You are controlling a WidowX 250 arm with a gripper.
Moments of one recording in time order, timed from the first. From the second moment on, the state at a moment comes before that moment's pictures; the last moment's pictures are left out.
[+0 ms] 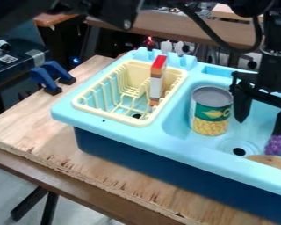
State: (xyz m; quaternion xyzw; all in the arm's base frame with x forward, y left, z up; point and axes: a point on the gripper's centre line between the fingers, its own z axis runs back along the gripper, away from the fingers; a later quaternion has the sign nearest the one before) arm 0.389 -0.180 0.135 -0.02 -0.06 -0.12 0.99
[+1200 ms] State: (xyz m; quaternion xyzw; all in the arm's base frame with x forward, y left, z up) arm 0.417 -0.201 0.092 -0.07 -0.04 -0.15 0.98
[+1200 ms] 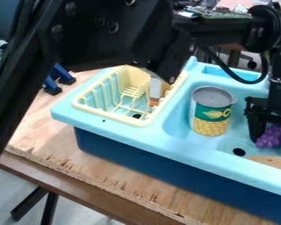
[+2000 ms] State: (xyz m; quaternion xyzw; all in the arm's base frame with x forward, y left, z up) arm 0.384 -0.205 0.111 -0.04 -0.04 -0.19 0.98
